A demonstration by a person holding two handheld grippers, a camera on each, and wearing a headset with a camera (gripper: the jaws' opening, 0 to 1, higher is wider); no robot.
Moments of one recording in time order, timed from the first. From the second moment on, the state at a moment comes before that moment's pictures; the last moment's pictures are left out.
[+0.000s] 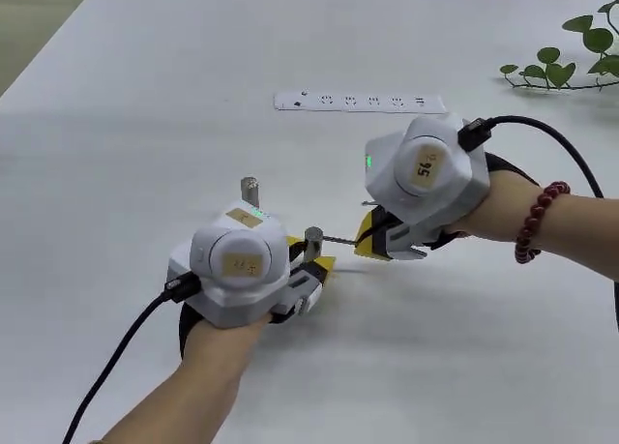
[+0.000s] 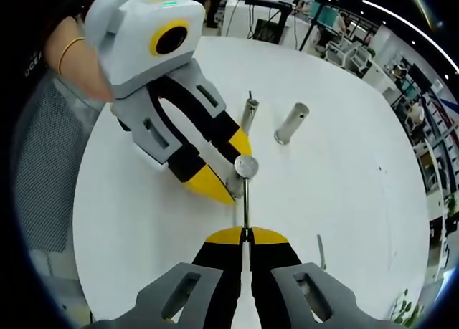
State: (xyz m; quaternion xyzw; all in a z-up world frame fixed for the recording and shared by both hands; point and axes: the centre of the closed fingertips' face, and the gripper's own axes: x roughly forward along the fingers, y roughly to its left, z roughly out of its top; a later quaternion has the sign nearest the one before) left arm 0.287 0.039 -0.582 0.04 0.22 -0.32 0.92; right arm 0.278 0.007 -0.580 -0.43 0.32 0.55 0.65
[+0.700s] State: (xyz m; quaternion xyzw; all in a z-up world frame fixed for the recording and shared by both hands) left arm 0.290 0.045 -0.585 0.06 0.22 -0.30 0.93; right arm 0.278 0.024 -0.569 -0.43 0.30 0.56 0.64
